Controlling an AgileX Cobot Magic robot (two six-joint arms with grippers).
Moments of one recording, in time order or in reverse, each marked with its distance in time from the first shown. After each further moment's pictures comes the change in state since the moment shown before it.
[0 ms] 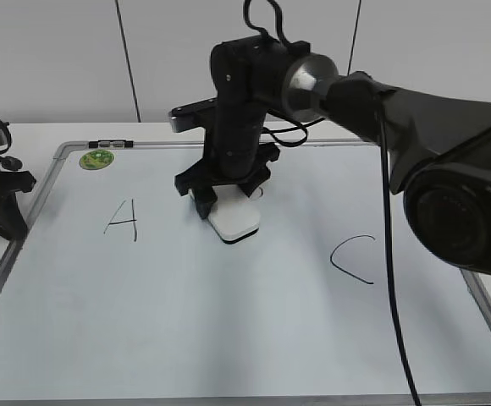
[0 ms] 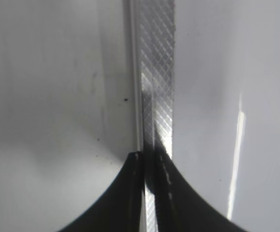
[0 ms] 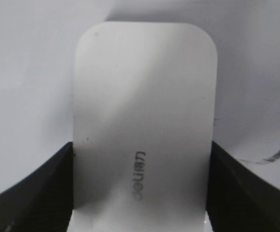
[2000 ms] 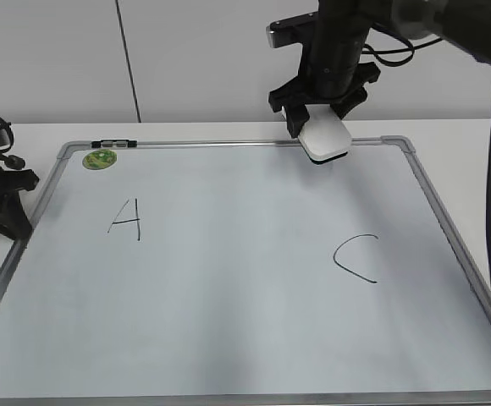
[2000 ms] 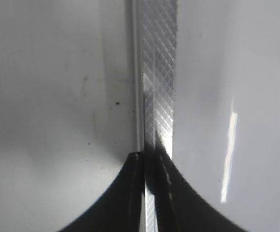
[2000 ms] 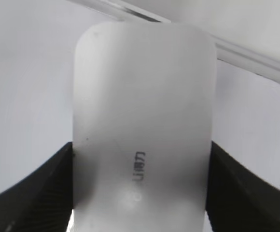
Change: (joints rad) left arm 0.001 0.020 -0.011 -0.018 0.007 0.000; right arm -0.228 -0.180 0.028 -0.169 0.018 0.028
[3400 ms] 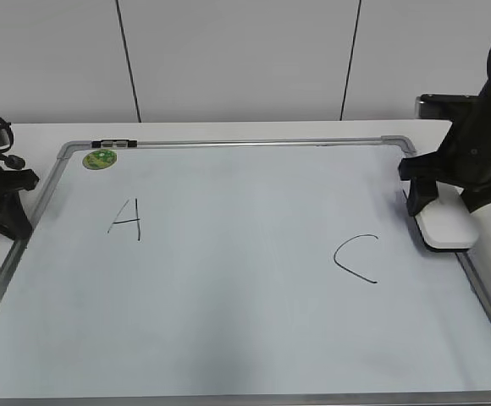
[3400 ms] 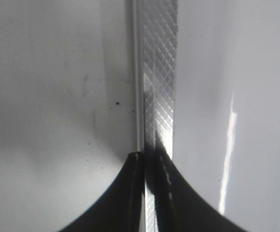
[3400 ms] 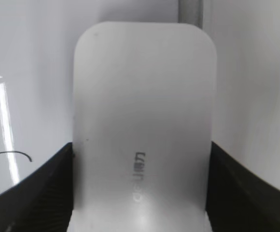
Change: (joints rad) left arm 0.000 0.000 -0.002 -0.002 0.001 0.000; right arm -0.310 -0.389 0.938 0.154 -0.395 0.026
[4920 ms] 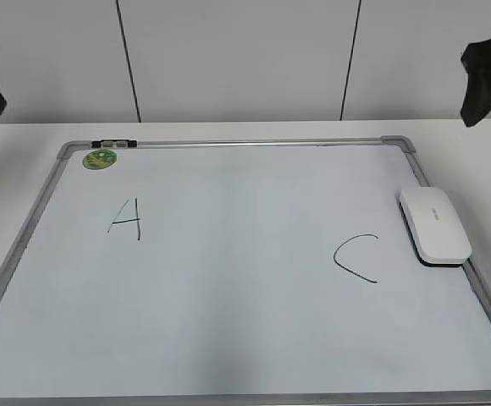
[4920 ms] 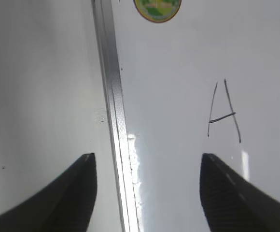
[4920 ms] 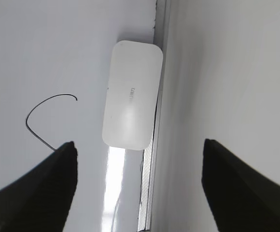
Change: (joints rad) left arm 0.000 -0.267 -0.265 0.046 0.250 -0.083; right arm 0.000 -0.299 -0.194 -0.037 0.386 -0.081
